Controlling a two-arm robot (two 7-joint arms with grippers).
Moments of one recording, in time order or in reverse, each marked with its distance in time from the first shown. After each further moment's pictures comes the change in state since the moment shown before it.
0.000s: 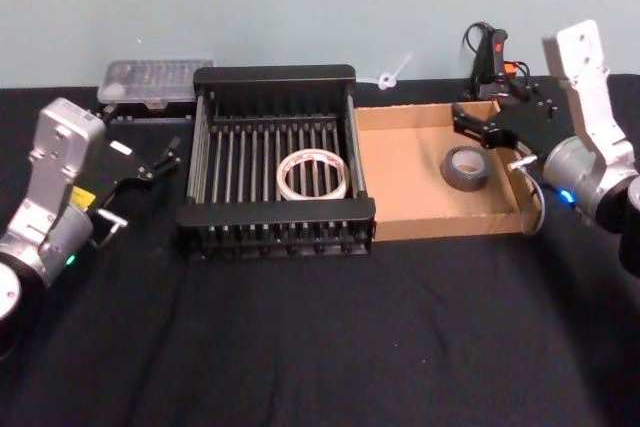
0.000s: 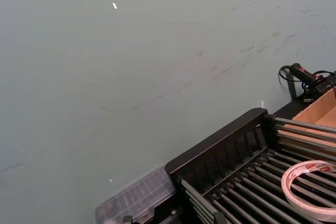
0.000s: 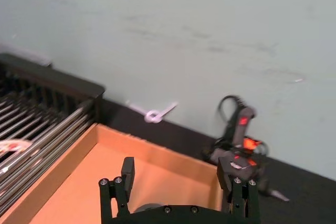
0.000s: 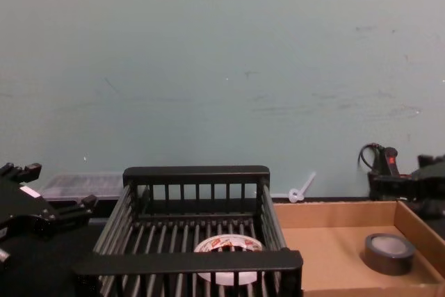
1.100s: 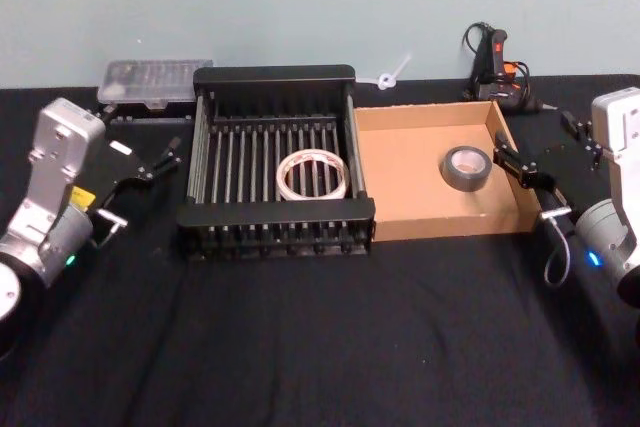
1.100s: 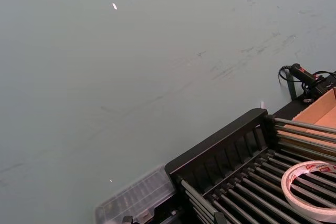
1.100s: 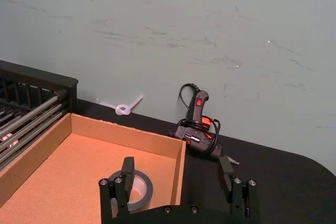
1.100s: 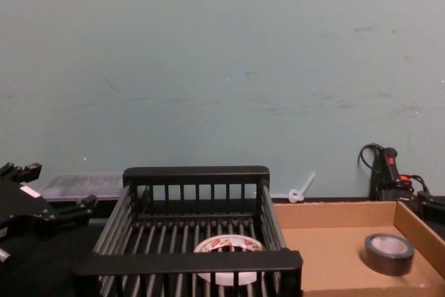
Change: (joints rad) left arm 0.000 0.000 0.000 0.000 0.000 0.000 0.000; right arm -0.254 -0.025 0.126 -0.156 -0.094 -0.150 -0.136
